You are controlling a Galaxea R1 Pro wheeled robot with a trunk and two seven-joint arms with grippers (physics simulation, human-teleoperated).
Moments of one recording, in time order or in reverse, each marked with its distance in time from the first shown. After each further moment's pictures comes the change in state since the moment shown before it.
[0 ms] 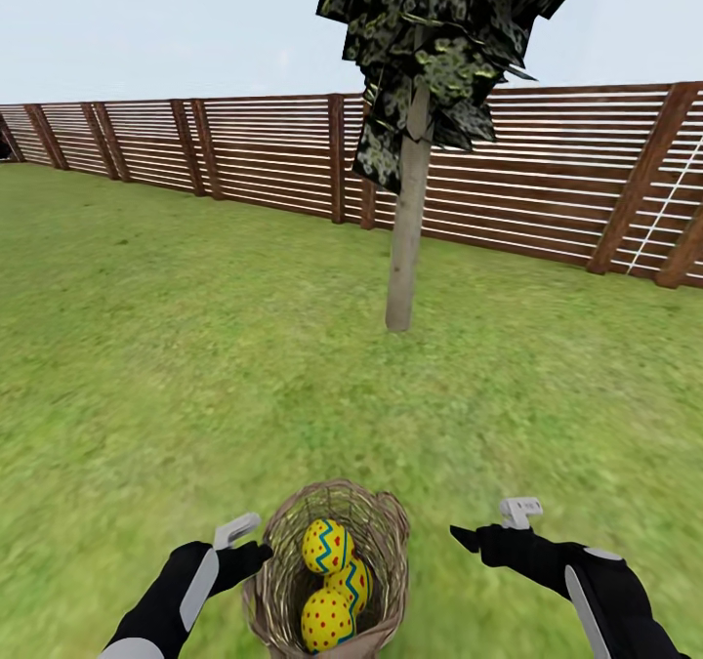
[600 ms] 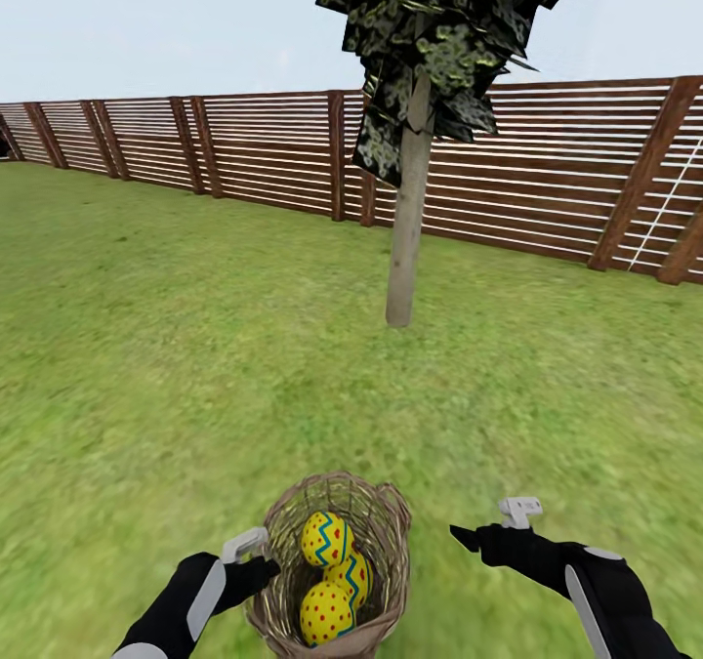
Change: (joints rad) left arm 0.000 -0.016 -0.002 0.068 0.000 -0.001 -0.006; right arm 0.000 0.000 0.000 -0.003 0.000 0.002 0.000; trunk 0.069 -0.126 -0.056
